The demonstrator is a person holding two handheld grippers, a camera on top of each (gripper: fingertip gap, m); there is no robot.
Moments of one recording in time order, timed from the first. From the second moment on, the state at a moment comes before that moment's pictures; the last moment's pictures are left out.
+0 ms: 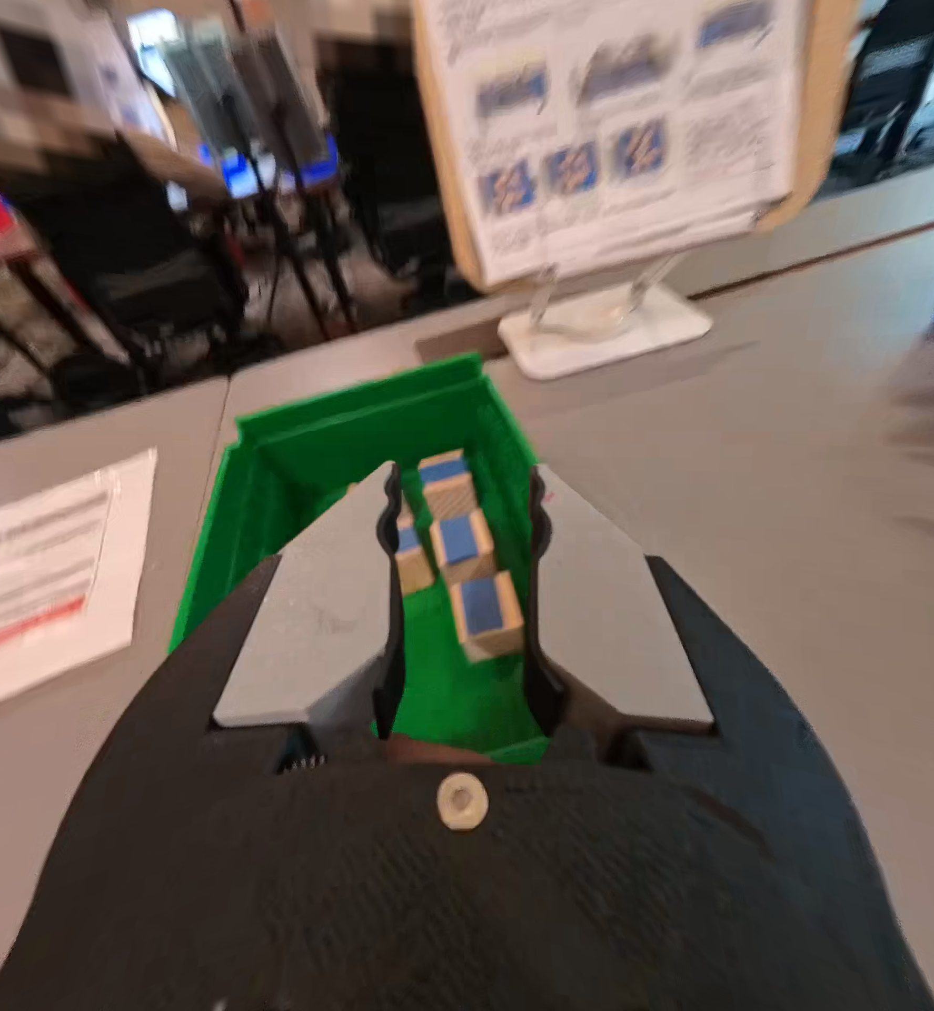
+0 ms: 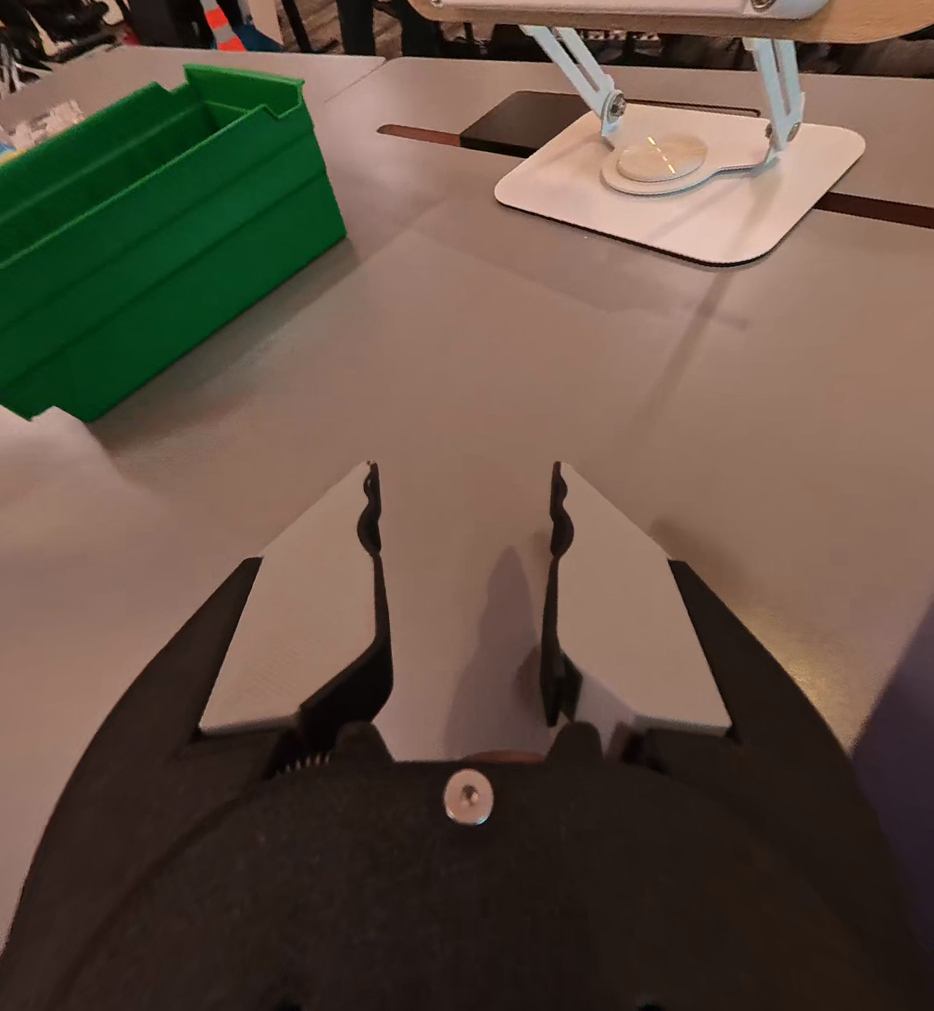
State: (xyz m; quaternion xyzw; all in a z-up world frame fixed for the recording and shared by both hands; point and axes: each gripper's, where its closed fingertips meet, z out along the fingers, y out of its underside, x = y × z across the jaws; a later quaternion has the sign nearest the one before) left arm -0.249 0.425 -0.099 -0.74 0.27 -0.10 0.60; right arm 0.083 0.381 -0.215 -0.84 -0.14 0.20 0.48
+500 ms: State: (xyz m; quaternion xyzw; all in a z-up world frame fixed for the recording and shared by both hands) left arm -0.250 0.458 -0.260 -0.90 0.31 -0.04 0.32; right arm 0.083 0.384 -0.235 -0.86 -0.16 0.14 0.47
